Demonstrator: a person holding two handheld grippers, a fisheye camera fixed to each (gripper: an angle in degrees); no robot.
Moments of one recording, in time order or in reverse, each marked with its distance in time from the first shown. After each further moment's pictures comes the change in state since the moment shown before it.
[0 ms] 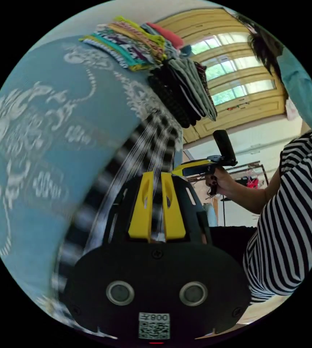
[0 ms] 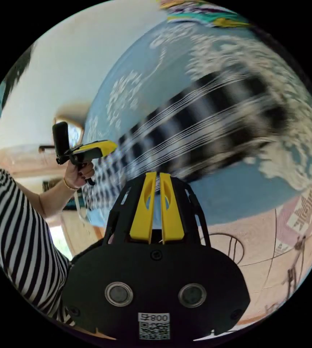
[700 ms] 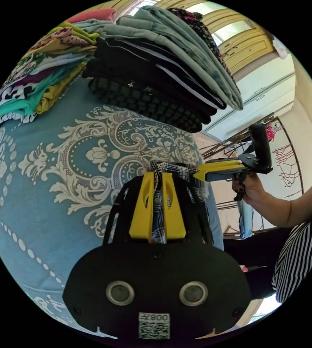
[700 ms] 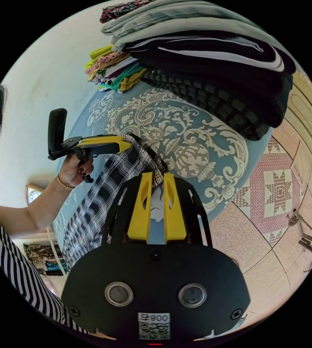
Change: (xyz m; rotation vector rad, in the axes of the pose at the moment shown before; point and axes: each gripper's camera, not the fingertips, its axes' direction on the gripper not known) left arm 0.008 -0.210 0.118 -0.234 -0.106 0.423; right arm 0.068 0.013 -0.088 0.355 0.188 0.206
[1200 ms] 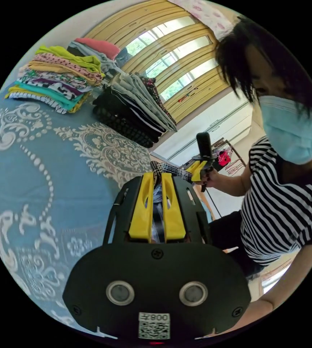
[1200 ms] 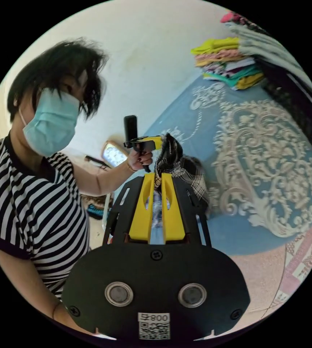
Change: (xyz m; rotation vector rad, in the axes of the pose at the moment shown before) left arm 0.004 0.122 -0.130 0.312 0.292 -0.018; right arm -0.069 0.029 -0.031 -0.158 -0.658 -0.393
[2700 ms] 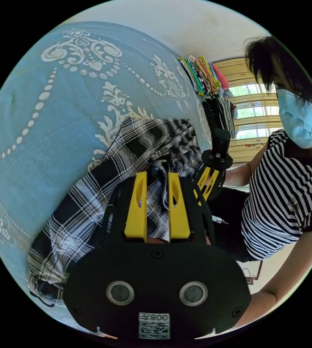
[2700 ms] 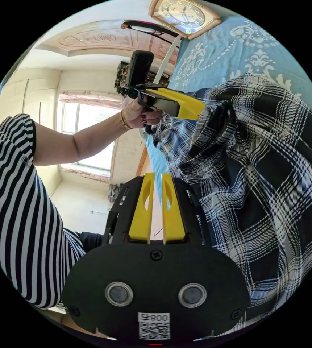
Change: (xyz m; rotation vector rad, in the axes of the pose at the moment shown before) left arm 0.141 0.390 -0.146 0.231 -0.353 -0.767; right arm -0.030 0.057 0.460 -1.016 -0.368 -0.348
